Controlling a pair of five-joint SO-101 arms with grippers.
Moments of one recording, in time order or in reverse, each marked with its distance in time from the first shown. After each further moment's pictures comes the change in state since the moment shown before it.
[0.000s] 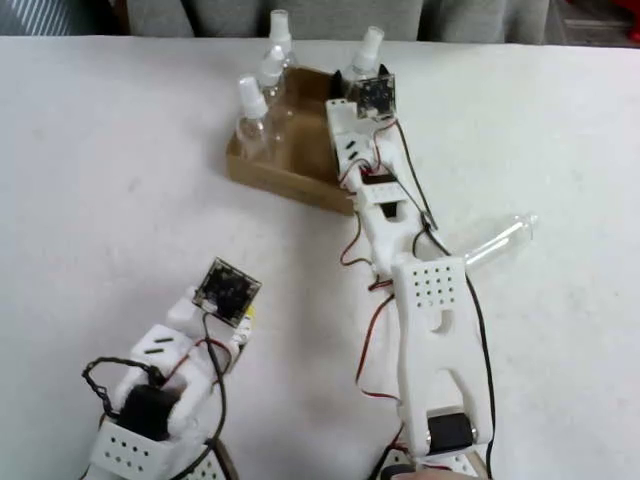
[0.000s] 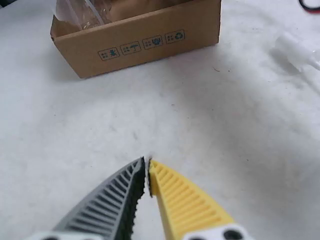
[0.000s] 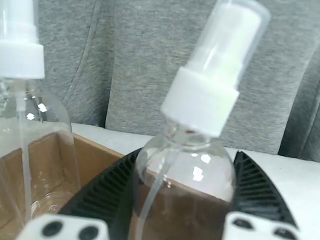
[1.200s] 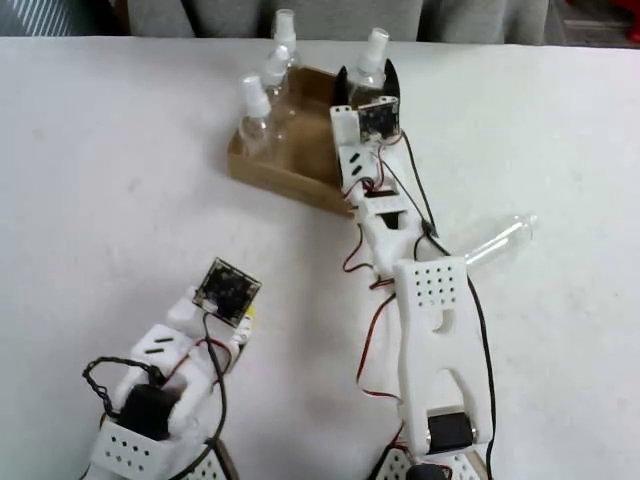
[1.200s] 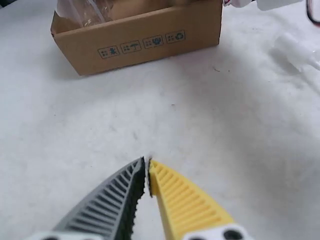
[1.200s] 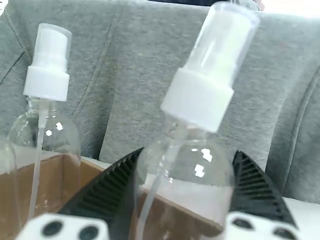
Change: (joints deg) left arm 0.0 0.0 0.0 0.0 0.0; right arm 0.8 -0.1 8.0 -19.7 3.0
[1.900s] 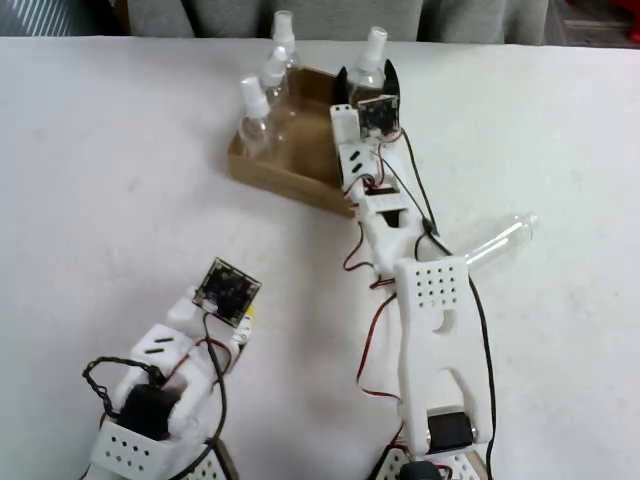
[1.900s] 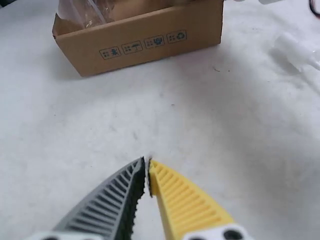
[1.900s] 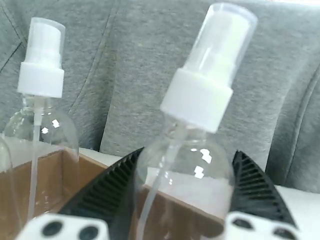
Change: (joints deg) left arm 0.0 0.0 0.0 0.0 0.0; right arm 0.0 -2.5 0.4 4.5 -1.4
